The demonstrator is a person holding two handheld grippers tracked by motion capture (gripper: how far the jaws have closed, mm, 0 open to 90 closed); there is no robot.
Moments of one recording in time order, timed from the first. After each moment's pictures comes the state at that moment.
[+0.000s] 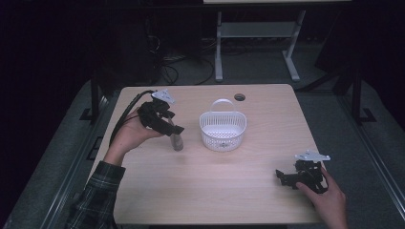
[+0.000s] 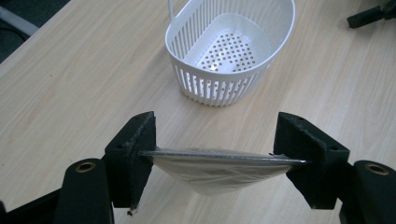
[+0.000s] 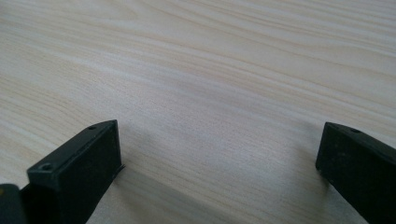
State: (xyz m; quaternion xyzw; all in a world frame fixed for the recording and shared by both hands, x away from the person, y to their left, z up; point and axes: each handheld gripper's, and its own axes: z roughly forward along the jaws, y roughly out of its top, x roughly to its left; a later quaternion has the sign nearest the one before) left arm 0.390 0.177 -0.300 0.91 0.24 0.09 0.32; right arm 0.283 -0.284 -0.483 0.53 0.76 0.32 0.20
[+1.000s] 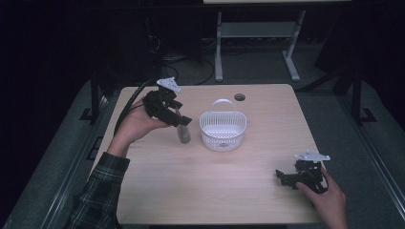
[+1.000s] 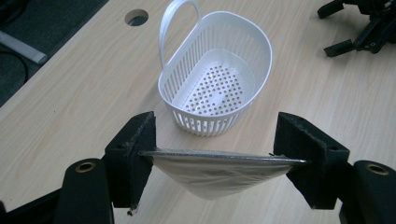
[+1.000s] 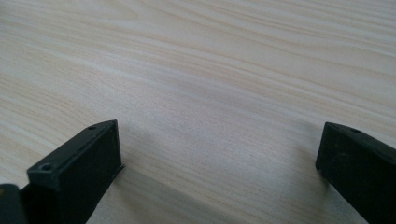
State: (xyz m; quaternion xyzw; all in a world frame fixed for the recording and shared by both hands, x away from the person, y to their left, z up) left arm 0.396 0.156 -0.266 0.91 0.21 0.09 0.33; right arm 0.283 -0.284 -0.483 0.53 0.76 0.32 0.20
